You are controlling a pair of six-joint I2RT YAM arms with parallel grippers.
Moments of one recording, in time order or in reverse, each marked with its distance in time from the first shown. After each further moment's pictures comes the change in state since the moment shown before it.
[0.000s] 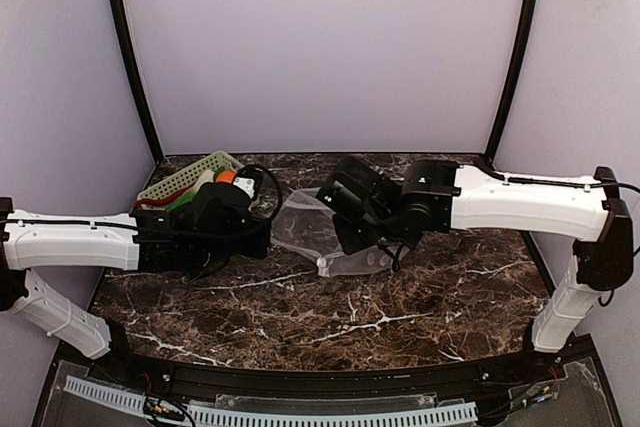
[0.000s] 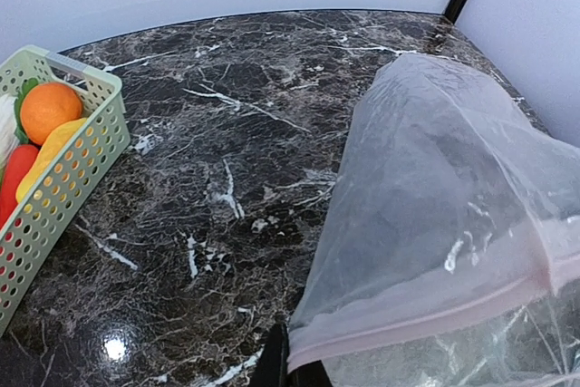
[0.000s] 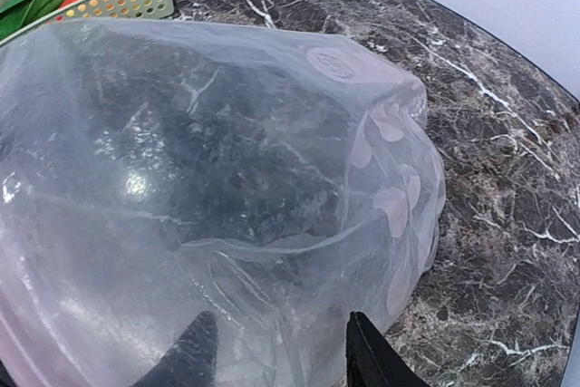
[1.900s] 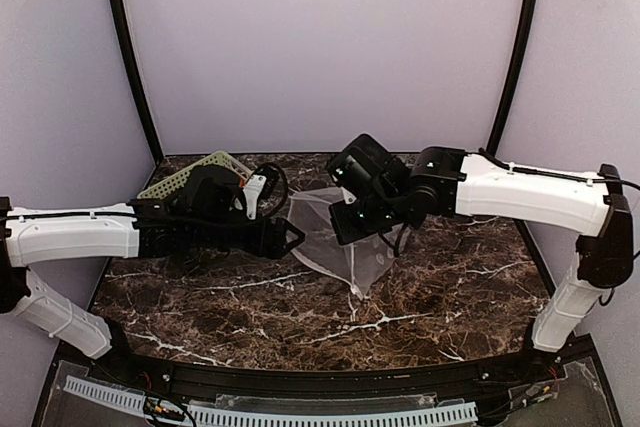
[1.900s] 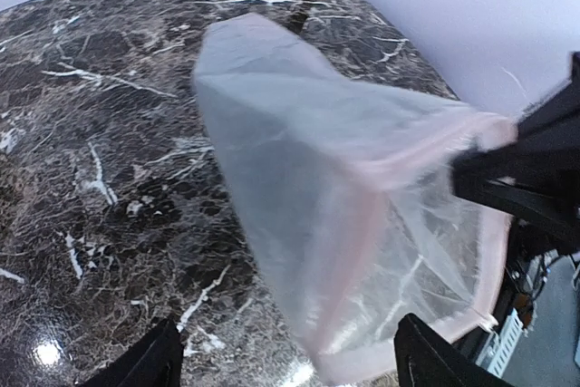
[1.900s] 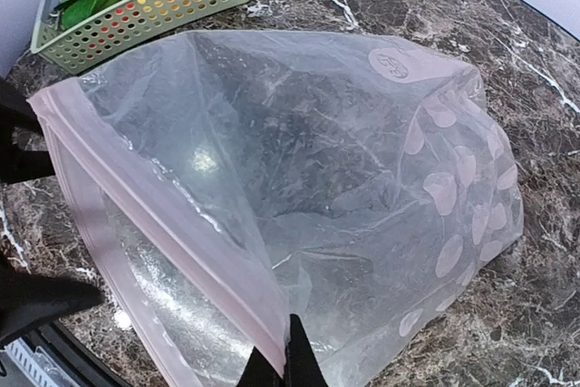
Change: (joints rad) left arm 0.112 0.031 0.023 0.054 0.507 0.077; right arm -0.087 -0.036 -0.024 0.129 -0.323 -0.111
